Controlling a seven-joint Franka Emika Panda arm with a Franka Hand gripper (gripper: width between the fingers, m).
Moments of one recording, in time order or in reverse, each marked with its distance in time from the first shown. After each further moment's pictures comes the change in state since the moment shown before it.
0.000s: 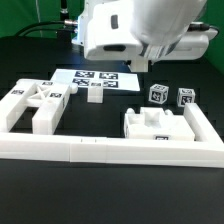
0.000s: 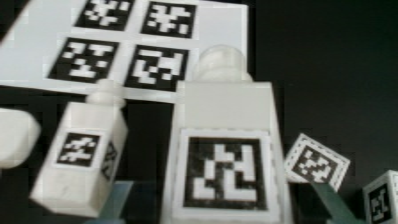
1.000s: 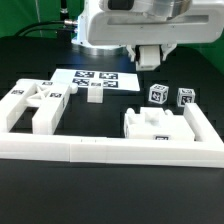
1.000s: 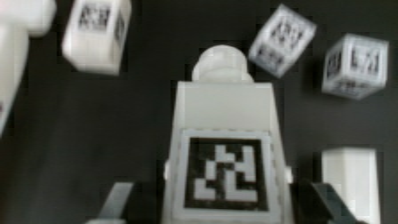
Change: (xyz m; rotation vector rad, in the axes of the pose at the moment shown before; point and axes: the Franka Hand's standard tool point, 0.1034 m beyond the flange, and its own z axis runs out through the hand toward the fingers) arm 0.023 0.000 -0.070 0.002 0.466 -0.018
